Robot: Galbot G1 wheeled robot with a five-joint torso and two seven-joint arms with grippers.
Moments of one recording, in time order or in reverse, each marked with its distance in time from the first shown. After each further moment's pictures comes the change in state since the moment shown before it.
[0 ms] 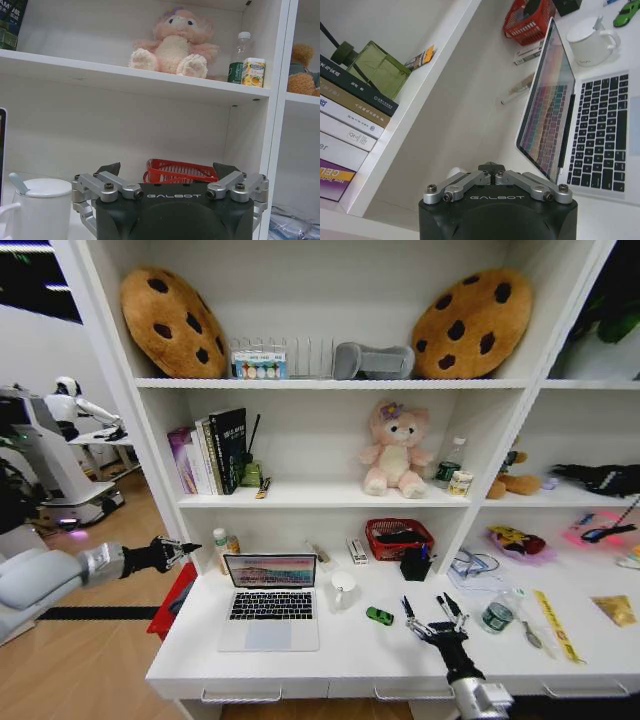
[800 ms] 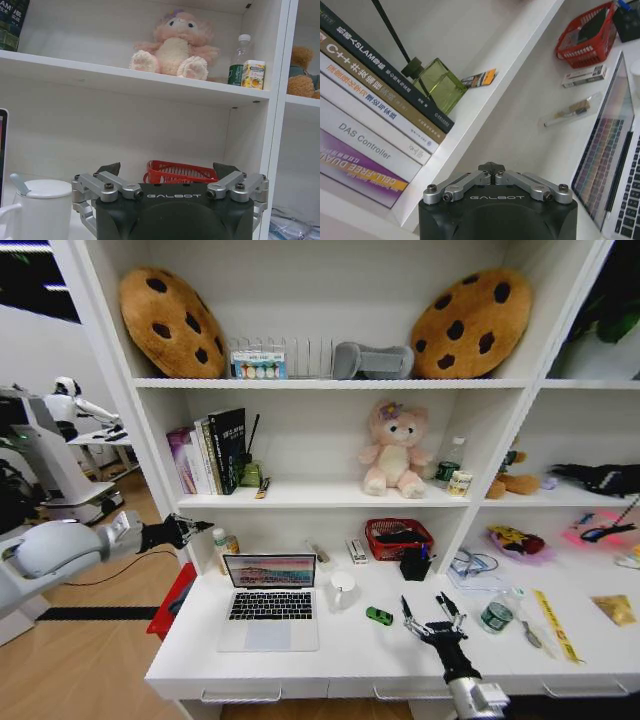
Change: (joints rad) left arm 0.045 0.109 -0.052 0.002 -0.217 0.046 -0.212; right arm 0.002 0.012 -0.001 -0.001 -0.013 0.008 -0.003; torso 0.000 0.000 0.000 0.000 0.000
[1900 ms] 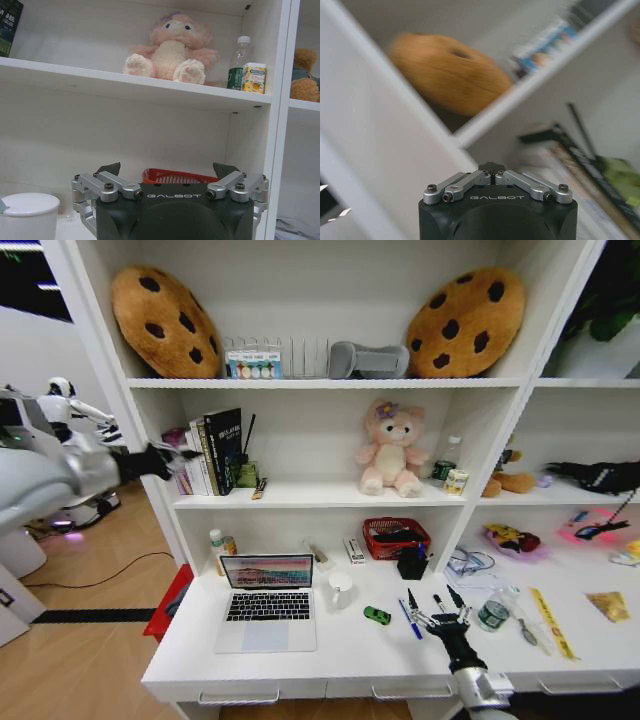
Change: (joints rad) left arm 0.161 -0.004 -0.594 0.134 -0.201 0.049 -0.034; right arm 0.060 -0.065 0.014 -0.025 0.066 -0.027 0.009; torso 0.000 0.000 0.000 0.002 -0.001
